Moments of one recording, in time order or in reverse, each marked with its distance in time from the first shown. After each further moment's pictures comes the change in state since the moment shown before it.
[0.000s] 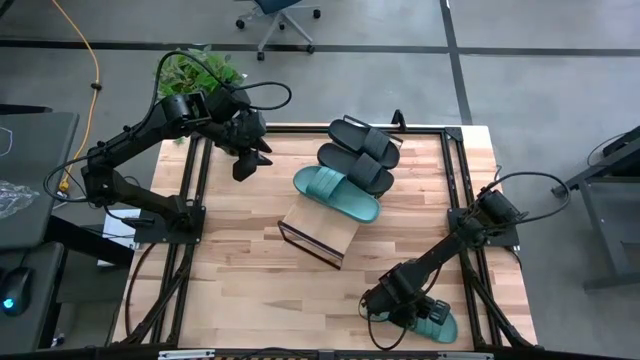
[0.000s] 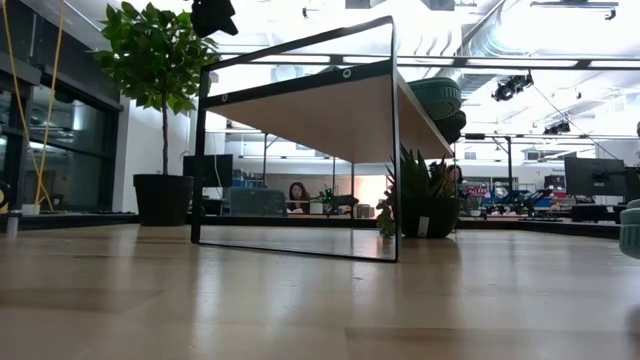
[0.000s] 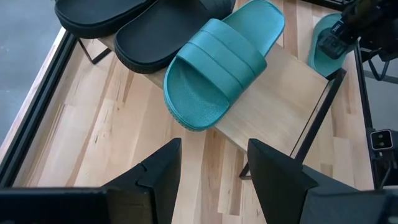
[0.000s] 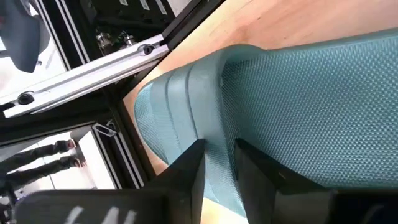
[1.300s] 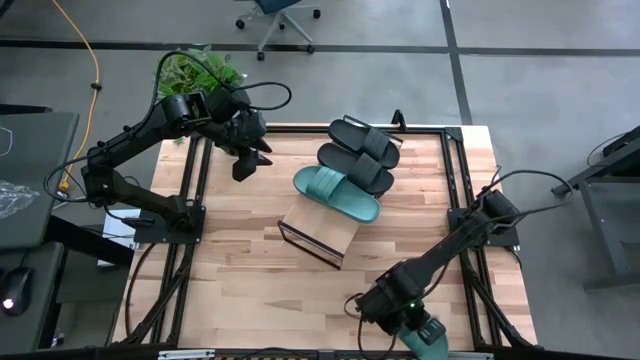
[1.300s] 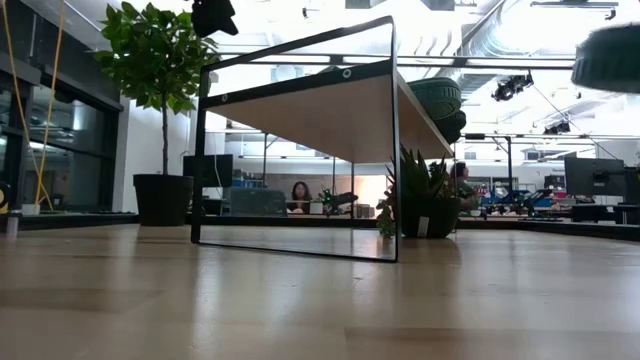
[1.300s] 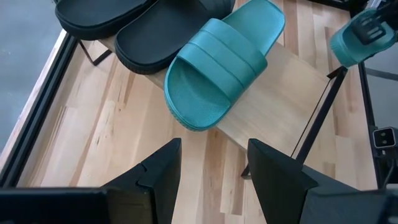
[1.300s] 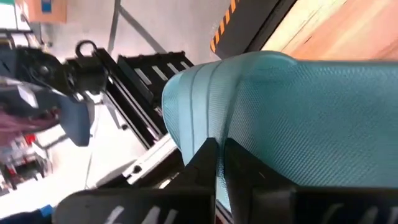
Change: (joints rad) left arm 0.000 0.000 0.000 0.000 -0.003 0.013; right arm -0.002 -0.002 0.288 -0.129 -0.069 0.413
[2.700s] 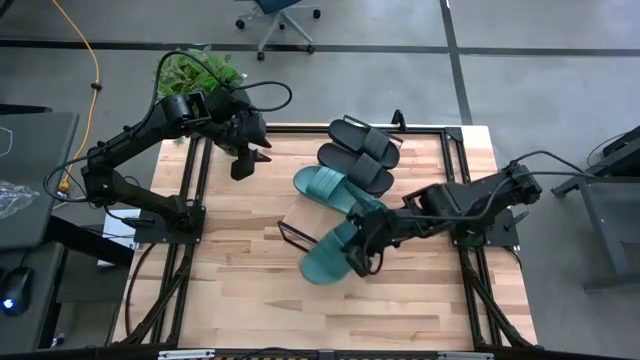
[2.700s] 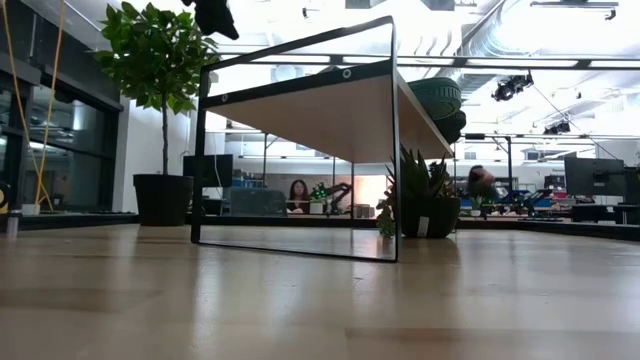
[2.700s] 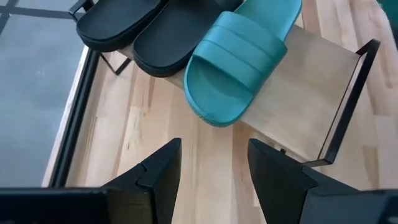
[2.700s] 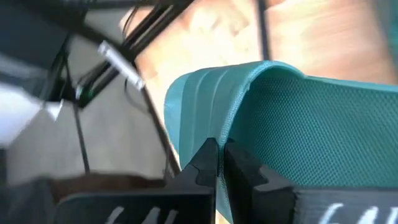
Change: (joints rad) left arm 0.000 0.000 0.000 0.001 -0.070 0.151; right arm -0.247 -0.281 0.206 0.281 0.813 0.955
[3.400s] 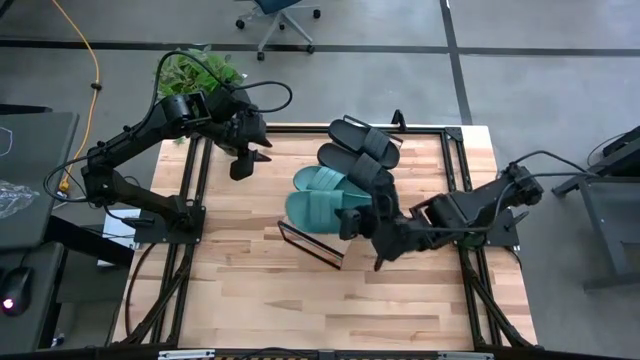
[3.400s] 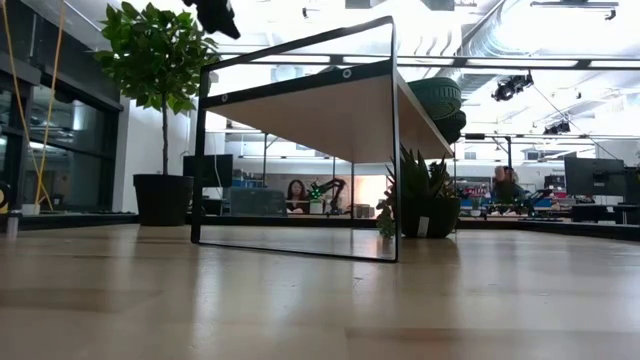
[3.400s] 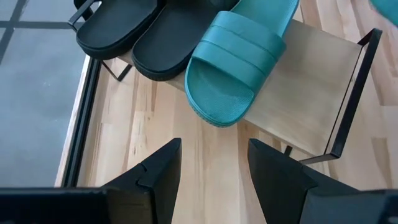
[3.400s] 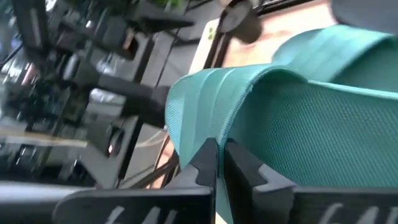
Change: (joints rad) left arm 0.000 0.000 0.000 0.004 -0.004 0.063; right arm 0.071 0.000 0.000 0.118 0.656 0.534
